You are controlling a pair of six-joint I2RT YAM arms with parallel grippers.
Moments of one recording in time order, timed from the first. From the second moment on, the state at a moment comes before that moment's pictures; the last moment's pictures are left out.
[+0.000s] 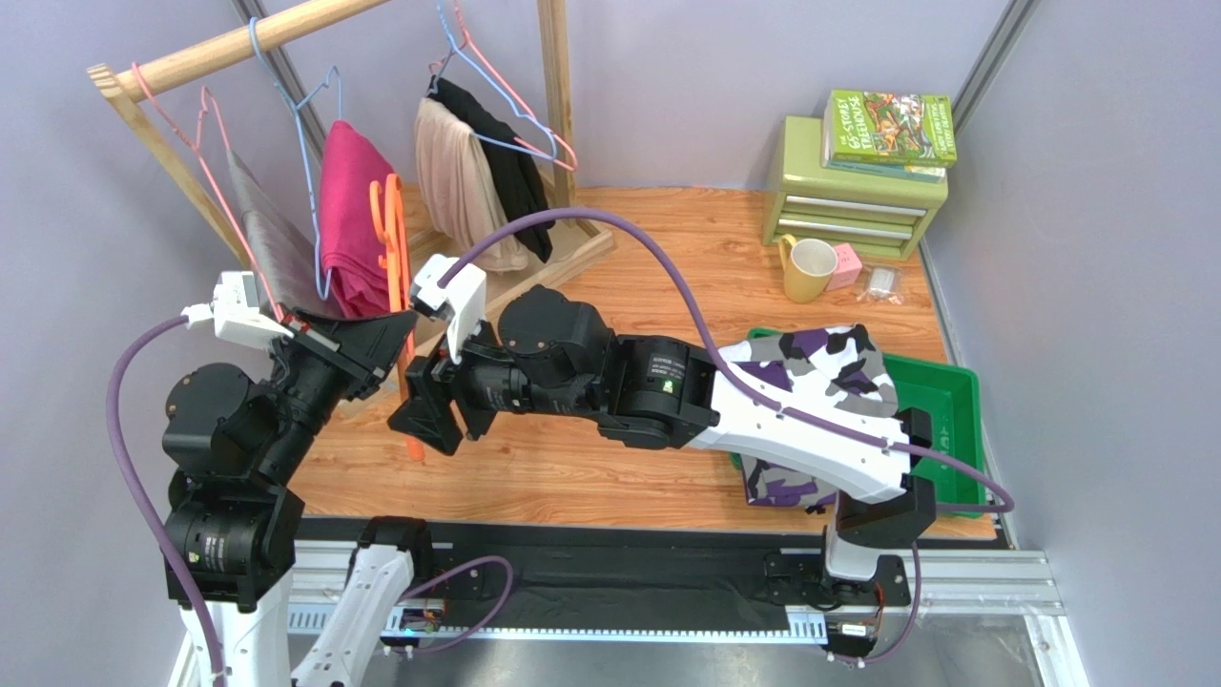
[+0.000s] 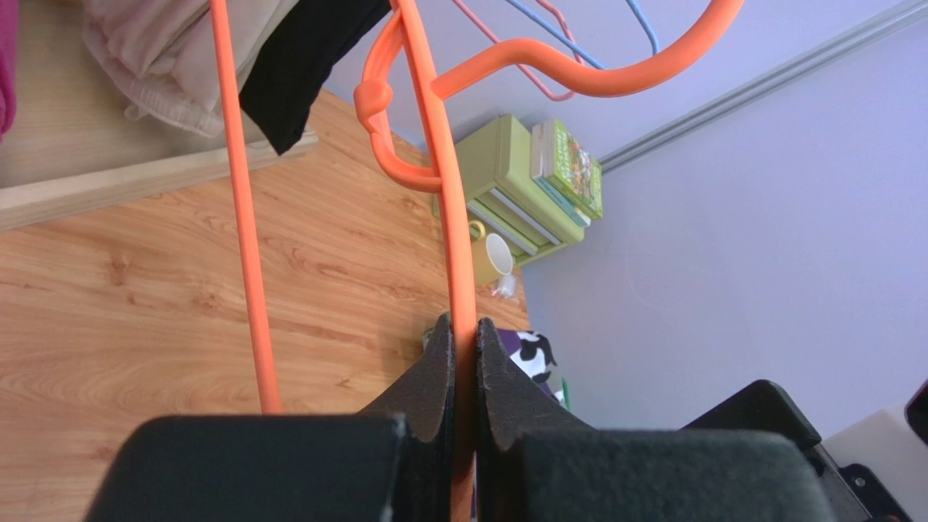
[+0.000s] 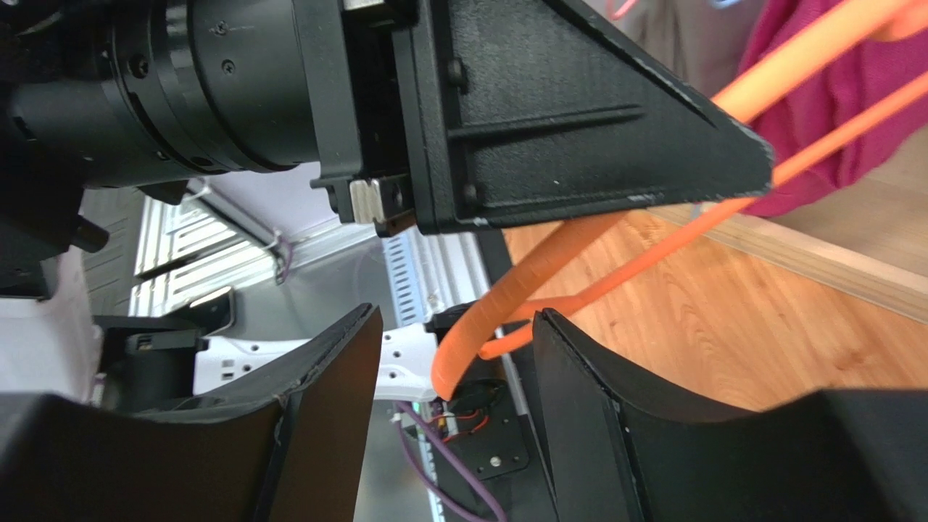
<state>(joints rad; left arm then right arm) -0.05 0.60 1.34 -0.80 0.24 -0.88 1.37 1.76 2.10 -0.54 0.01 0.30</state>
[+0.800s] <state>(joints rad) -0.05 0.56 1.32 -0.78 0.28 -0.88 1.31 1.78 2.07 -0.51 -0.21 0.46</state>
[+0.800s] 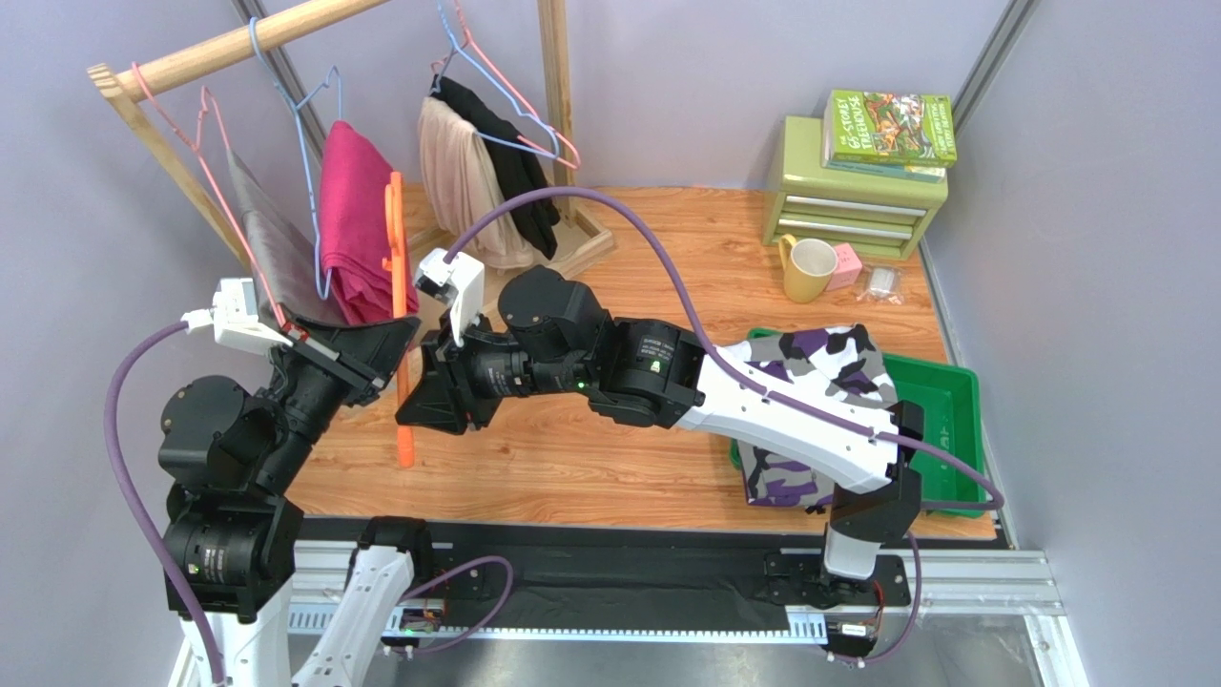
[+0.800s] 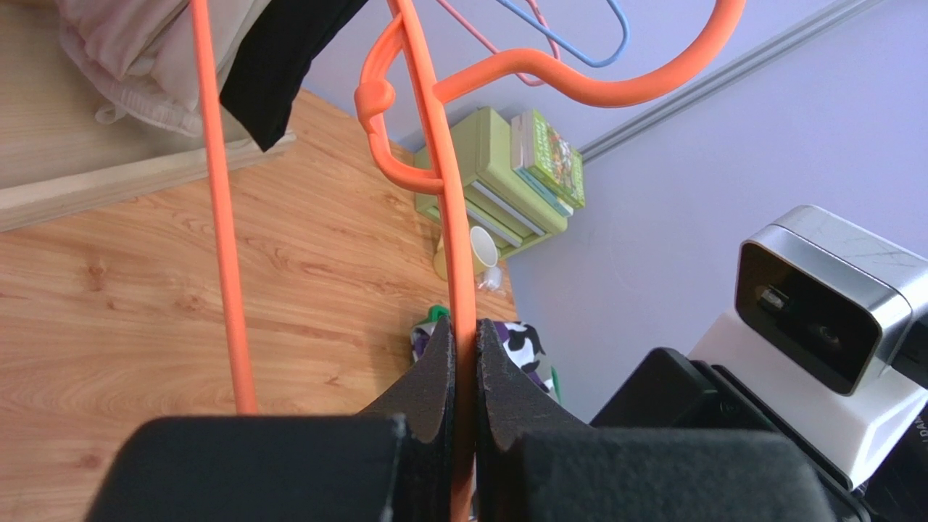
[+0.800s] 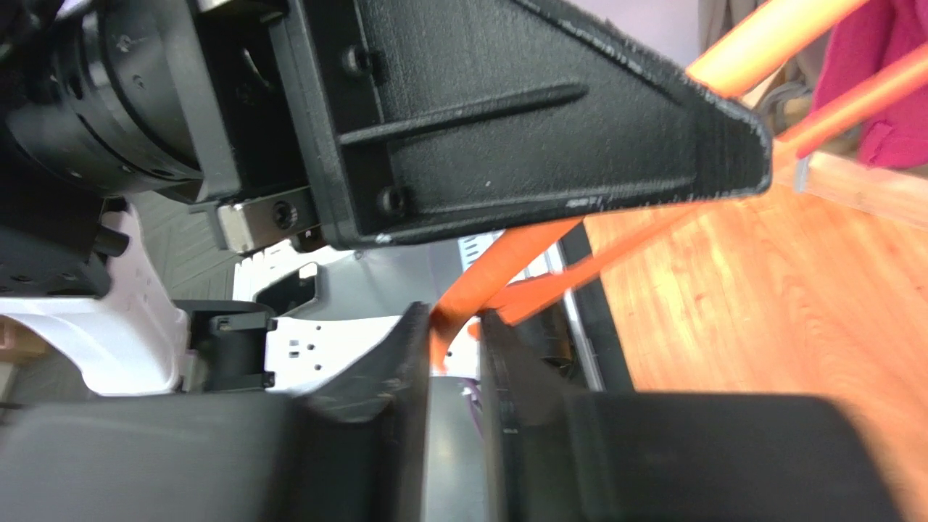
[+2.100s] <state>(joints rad) -0.05 0.64 1.34 -0.73 0.23 -1.00 1.19 1.51 1.86 -0.58 -0.15 0.53</state>
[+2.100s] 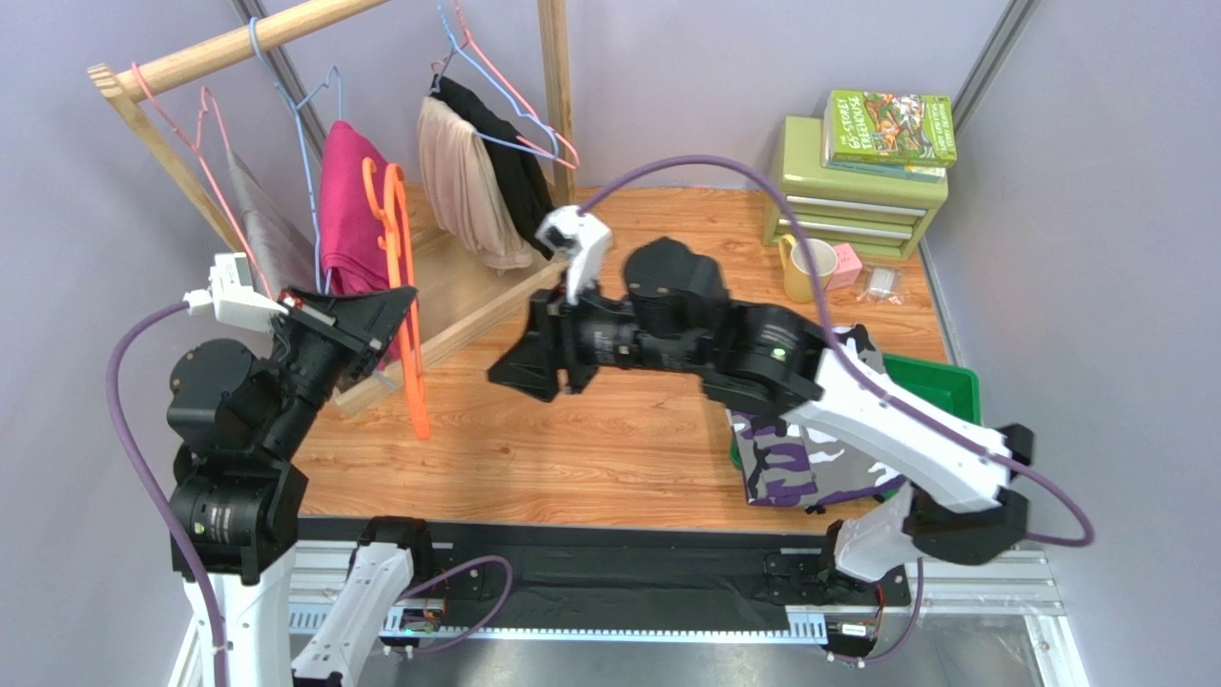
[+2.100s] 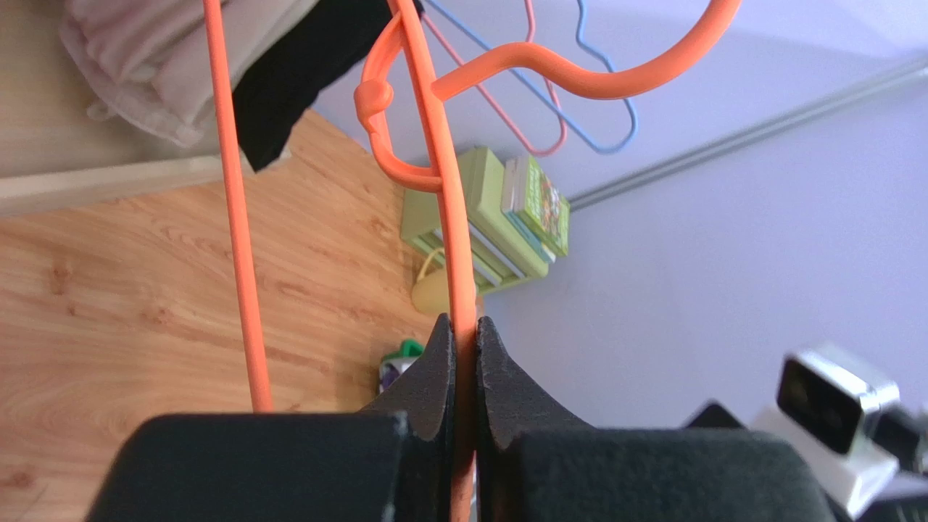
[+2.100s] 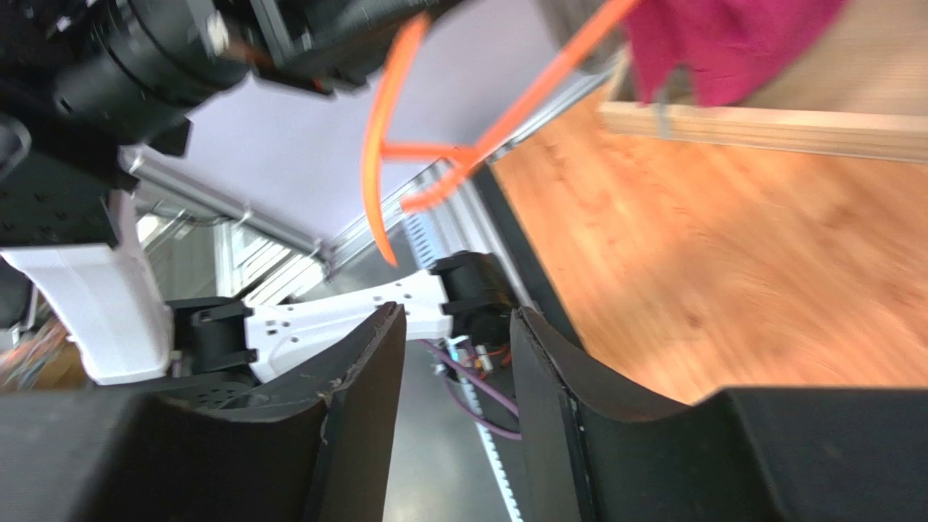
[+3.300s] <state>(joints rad) 0.04 1.44 1.93 -0.53 0.05 -0.98 1.19 0.78 1.36 -0.84 0.27 0.59</state>
